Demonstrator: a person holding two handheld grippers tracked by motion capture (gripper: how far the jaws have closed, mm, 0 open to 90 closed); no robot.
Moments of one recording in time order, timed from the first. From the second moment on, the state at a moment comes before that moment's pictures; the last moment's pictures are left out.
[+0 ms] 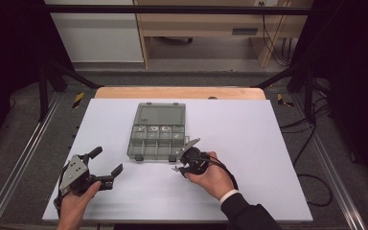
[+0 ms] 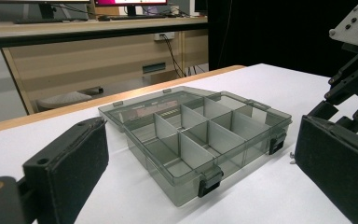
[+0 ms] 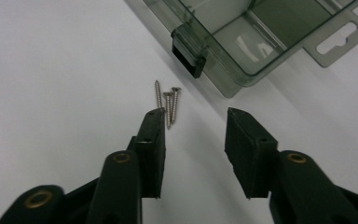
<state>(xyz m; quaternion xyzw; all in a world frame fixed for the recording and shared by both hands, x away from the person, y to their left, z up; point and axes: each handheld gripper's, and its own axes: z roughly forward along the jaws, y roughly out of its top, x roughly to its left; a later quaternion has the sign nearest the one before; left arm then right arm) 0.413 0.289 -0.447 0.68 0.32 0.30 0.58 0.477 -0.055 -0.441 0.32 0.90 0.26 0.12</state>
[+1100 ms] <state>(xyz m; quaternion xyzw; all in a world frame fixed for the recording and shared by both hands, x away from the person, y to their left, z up) 0.414 0.286 -0.447 0.69 0.31 0.30 0.58 0.480 -0.037 -0.461 0.32 0.89 0.30 0.13</state>
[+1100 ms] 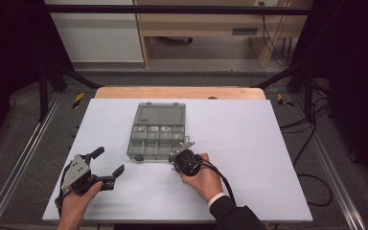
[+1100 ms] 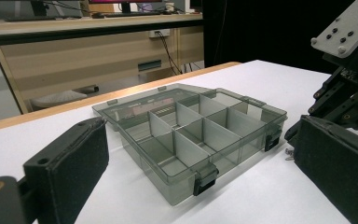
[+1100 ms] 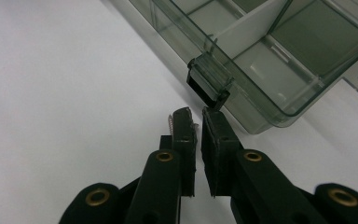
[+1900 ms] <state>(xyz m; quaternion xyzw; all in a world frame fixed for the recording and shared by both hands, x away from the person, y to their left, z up) 0.414 0.284 -0.448 0.70 0.30 0.30 0.58 0.483 -0.037 -0.466 0.33 0.89 0.29 0.13</state>
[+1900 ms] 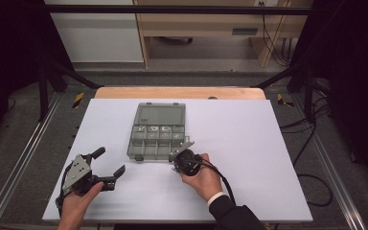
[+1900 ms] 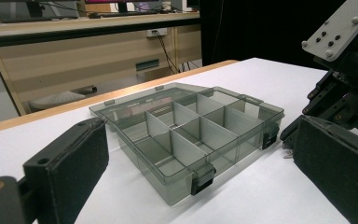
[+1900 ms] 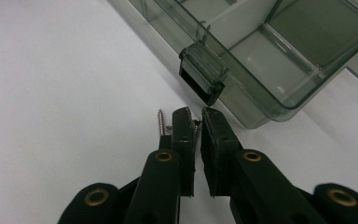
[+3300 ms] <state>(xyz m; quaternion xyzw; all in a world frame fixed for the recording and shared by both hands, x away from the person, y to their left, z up) 0.414 0.281 -0.449 0.70 0.30 0.29 0.58 0.471 -0.061 -0.425 0.30 0.88 0.33 0.13</state>
